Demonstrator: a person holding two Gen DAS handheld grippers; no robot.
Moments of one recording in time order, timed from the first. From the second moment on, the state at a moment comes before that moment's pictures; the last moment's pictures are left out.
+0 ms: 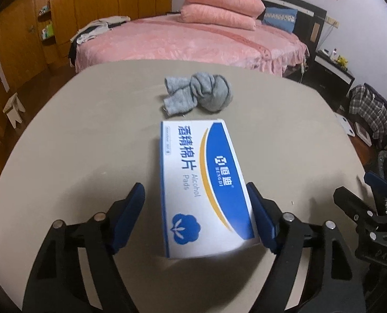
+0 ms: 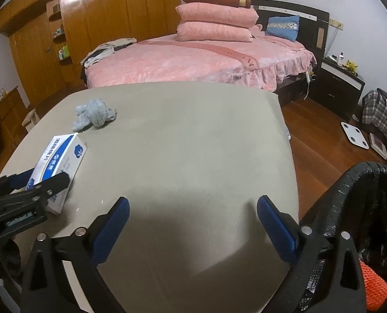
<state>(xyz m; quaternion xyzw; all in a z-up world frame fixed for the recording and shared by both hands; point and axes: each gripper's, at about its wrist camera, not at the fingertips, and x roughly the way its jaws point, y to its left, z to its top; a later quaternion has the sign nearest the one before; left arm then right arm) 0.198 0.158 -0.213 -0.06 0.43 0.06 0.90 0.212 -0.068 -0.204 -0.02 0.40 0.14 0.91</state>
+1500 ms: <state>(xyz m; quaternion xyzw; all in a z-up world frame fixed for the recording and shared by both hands) 0.230 0.295 -0.196 -0.09 0.39 0.16 0.90 0.297 0.087 -0.191 -0.06 0.38 0.23 0.89</state>
